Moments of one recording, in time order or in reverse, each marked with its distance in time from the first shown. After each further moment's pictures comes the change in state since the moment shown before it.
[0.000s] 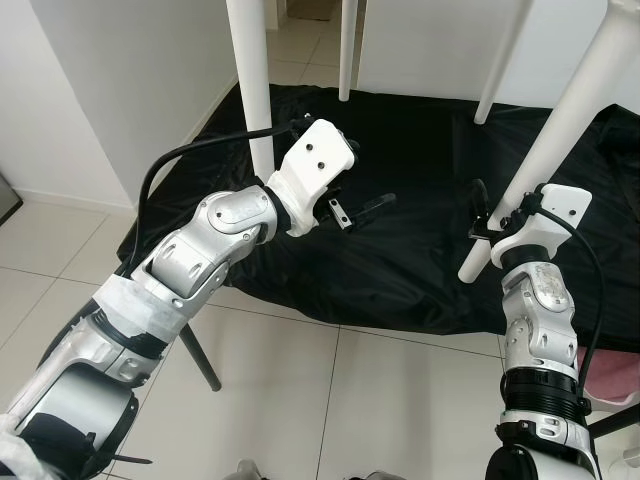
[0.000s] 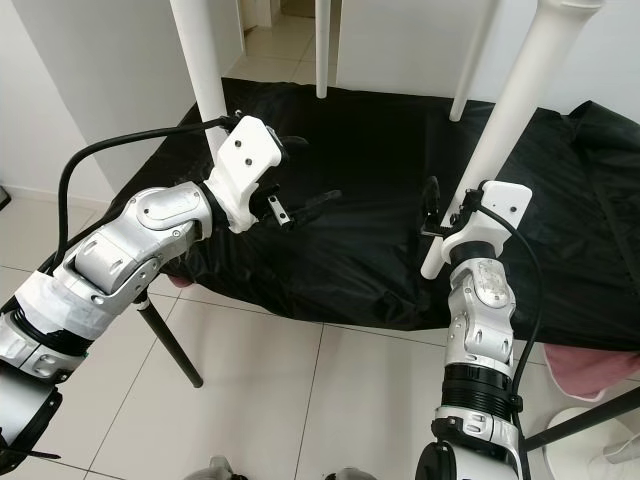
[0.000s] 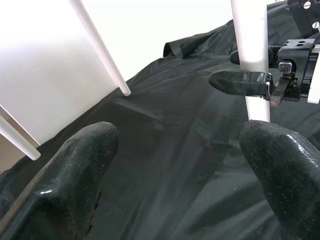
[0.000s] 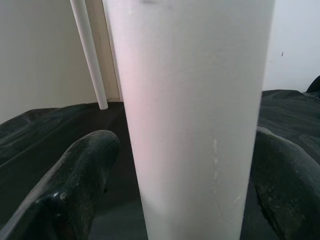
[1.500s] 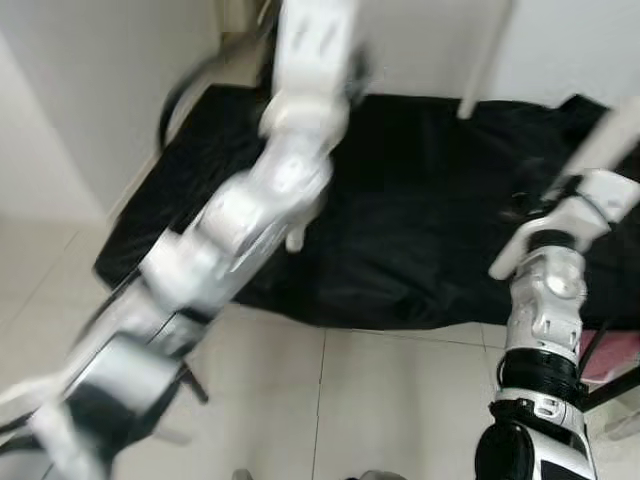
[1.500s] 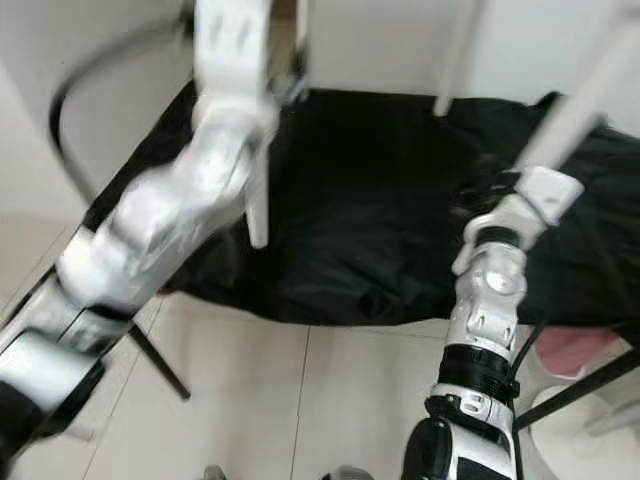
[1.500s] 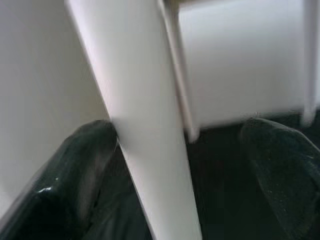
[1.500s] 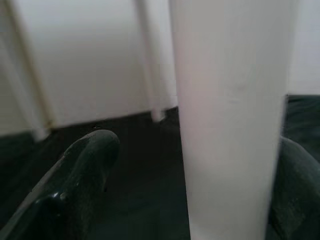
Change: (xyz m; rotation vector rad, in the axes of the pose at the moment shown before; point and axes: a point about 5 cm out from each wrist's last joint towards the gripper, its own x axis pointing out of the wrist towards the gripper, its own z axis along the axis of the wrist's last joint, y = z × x) left arm 0.010 0.024 0.008 -0.077 0.041 0.890; right arm 0.014 -0.002 0.006 0.016 -0.024 -0.166
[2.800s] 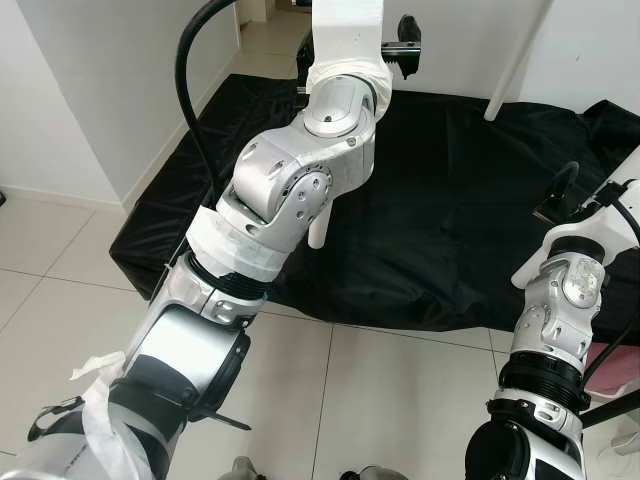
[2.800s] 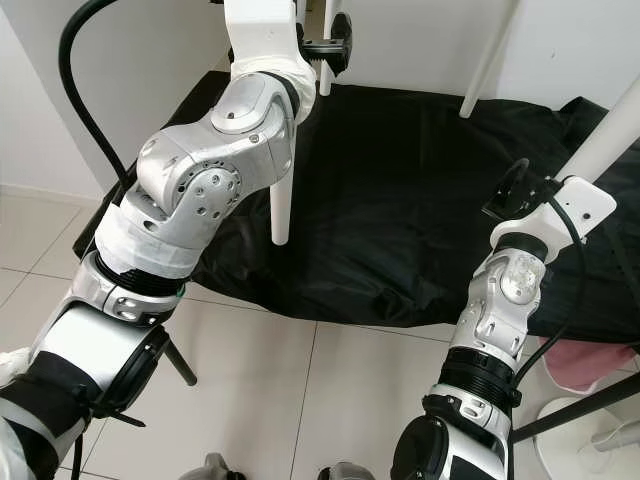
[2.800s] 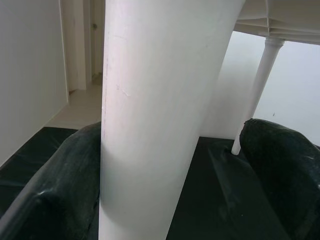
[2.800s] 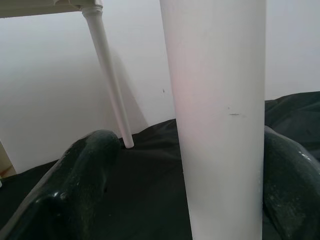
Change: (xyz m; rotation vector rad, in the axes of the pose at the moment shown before) left arm 0.018 -0.043 0.095 -0.376 0.004 -0.139; right arm -0.010 -0.034 0.015 0.066 -0.105 -0.283
